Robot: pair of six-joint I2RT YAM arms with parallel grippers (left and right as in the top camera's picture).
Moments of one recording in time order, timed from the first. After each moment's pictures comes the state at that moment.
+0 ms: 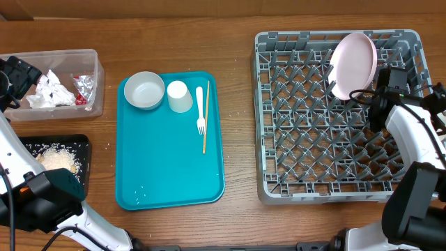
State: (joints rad) left arm 0.56 1.97 2.33 -1.65 -0.05 -0.55; right arm -0.24 1.69 1.14 -0.74 1.22 0.88
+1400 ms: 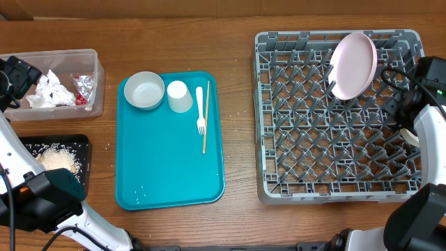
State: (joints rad) left arm 0.56 1.97 2.33 -1.65 -0.05 -0.55; right arm -0.36 1.61 1.28 -0.84 0.27 0.41
